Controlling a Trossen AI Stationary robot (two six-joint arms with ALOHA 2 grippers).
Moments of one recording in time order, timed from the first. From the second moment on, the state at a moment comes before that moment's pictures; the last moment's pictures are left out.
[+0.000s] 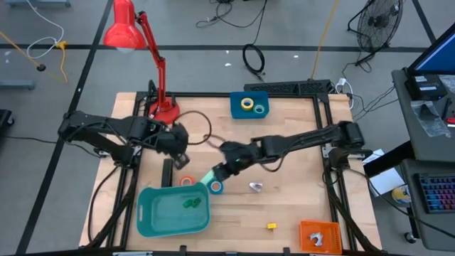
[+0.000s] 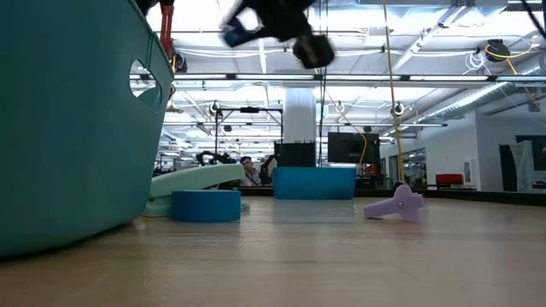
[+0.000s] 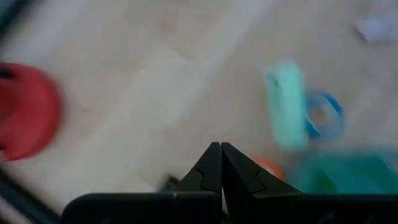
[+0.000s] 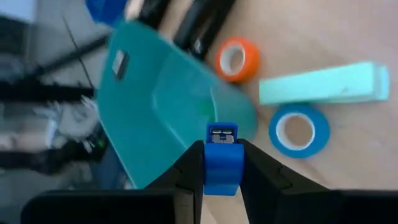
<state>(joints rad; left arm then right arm) -0.15 1.29 1.31 -1.24 -0.23 -0.72 0.14 1.82 1.53 -0.43 -0.11 1.15</state>
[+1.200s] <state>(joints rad) -0.92 1.09 0.92 -1.28 0.27 -1.78 0.19 1.89 1.65 -0.50 -0.08 1.05</state>
